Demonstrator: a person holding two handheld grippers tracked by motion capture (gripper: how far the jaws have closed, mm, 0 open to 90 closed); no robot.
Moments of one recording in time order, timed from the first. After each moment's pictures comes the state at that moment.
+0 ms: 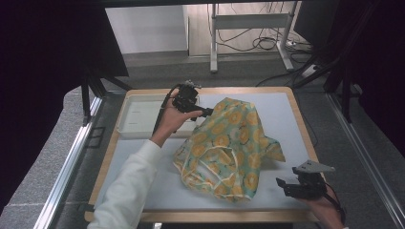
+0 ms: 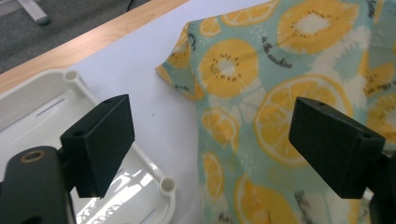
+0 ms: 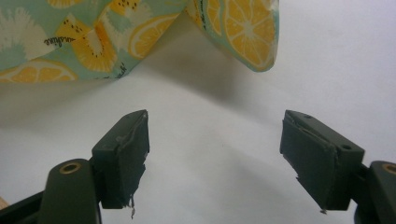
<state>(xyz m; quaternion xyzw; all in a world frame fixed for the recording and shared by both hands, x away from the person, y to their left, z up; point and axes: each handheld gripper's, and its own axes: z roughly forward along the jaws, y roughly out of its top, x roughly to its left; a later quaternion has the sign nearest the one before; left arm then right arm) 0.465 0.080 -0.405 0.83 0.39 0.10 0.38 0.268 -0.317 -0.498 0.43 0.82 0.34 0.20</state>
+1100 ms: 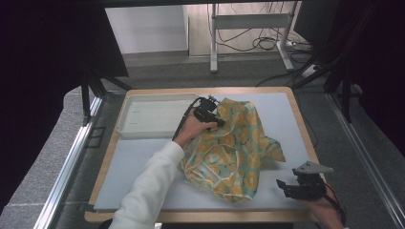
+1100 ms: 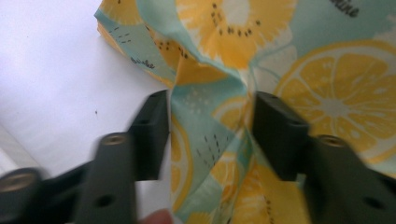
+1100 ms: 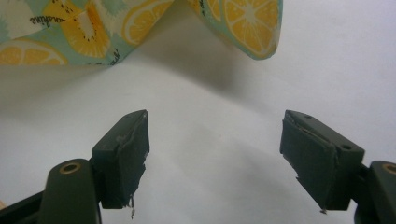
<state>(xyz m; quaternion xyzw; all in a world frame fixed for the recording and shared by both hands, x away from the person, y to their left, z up) 0.496 0.027 -0.484 0.86 0.38 0.06 0.34 0.268 -0.318 -0.504 0.43 0.82 0.32 0.20</state>
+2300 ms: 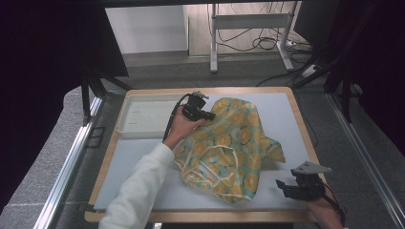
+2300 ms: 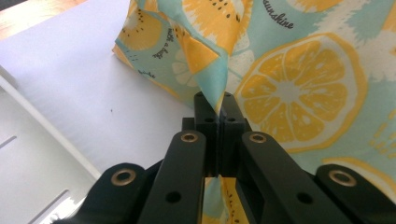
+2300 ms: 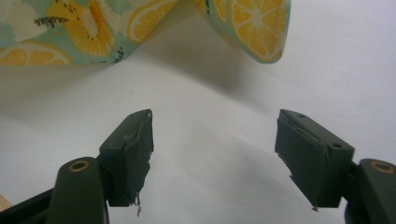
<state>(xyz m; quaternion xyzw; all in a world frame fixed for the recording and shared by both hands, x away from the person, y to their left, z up) 0.476 0.066 -0.454 0.84 0.37 0.05 0.40 0.267 -0.315 -0.503 0.42 0.82 0.32 0.20</state>
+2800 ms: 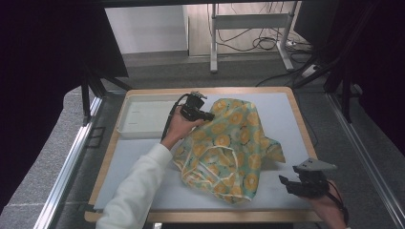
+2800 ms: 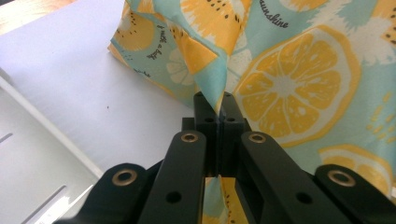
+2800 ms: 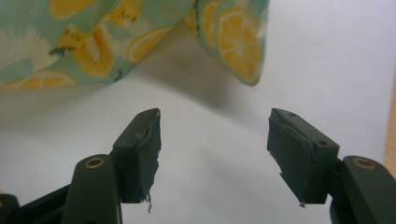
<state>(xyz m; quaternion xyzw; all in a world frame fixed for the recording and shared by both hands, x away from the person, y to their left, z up) 0.475 0.071 -0.451 0.84 0.36 0.04 0.40 0.268 -0.315 -0.482 0.42 0.82 0.32 0.22</state>
